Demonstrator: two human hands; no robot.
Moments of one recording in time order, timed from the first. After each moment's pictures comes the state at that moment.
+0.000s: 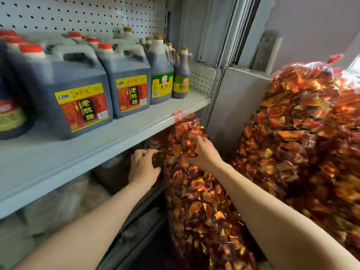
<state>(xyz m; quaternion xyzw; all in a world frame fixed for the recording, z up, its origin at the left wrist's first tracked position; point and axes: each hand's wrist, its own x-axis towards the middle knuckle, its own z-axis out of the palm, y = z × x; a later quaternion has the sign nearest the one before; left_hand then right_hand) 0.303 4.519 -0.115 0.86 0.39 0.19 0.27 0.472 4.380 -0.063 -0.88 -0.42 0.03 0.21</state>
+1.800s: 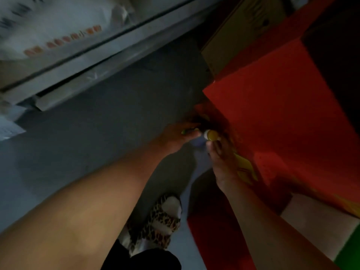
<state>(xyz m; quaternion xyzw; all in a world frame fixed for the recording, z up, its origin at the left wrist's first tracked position) 0.212 4.340 -0.898 0.62 0.36 -0.11 0.69 0.307 4.173 -0.884 -0.85 -0.09 0.40 0.33</state>
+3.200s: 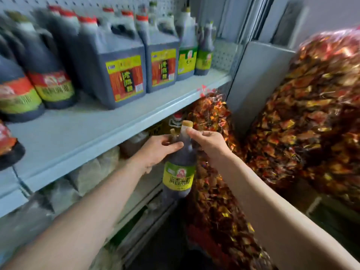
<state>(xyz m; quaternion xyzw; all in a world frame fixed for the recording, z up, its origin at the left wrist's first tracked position) 0.181 4.520 -0.081 0.75 0.22 0.14 0.61 0.303 4.383 -0.061 -0.70 -0.20 0.29 0.63</state>
